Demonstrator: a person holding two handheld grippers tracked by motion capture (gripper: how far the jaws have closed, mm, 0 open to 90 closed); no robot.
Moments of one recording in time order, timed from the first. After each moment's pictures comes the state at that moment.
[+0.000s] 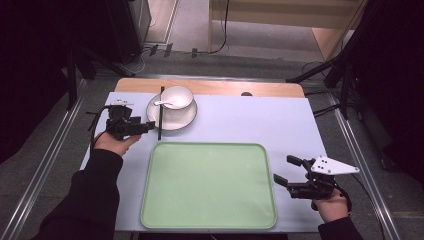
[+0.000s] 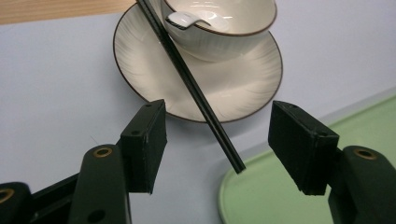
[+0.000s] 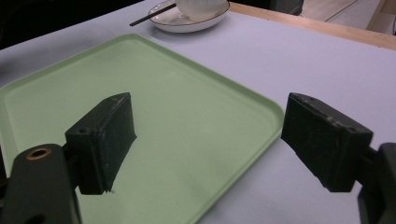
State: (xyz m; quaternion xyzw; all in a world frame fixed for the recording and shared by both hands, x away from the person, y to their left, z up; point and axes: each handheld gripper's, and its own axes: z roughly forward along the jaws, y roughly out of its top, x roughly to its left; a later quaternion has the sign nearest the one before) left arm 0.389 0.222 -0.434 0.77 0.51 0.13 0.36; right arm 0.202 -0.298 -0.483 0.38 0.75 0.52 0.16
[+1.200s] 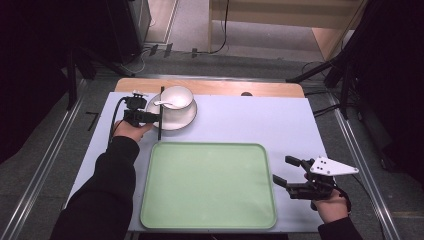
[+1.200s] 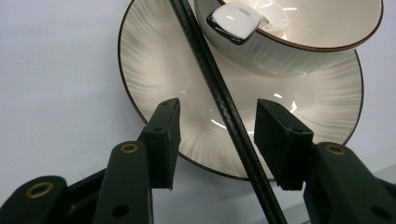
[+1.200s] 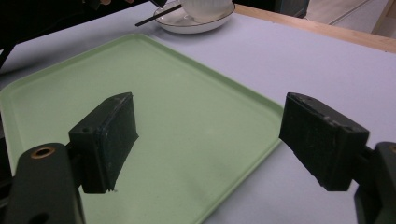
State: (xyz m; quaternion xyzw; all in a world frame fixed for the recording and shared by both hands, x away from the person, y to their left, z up) left arm 0.445 0.197 -0.469 0.77 0.55 0.13 0.30; right arm 0.202 -0.296 -0.483 0.36 0.76 0.52 0.16
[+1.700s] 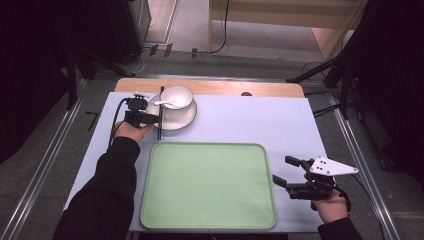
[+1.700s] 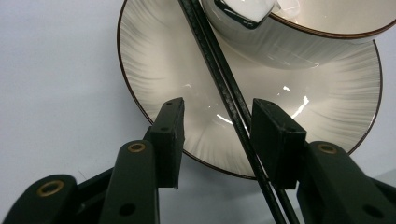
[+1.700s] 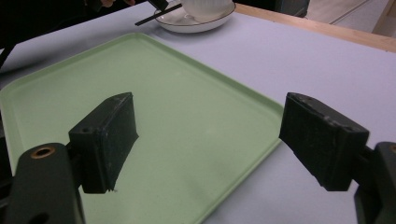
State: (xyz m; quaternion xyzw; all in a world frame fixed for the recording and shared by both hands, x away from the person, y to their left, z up) left arm 0.447 0.195 -0.476 0.77 0.56 0.13 0.28; right arm 0.201 -0.296 -0.483 0.37 0.76 0.52 0.16
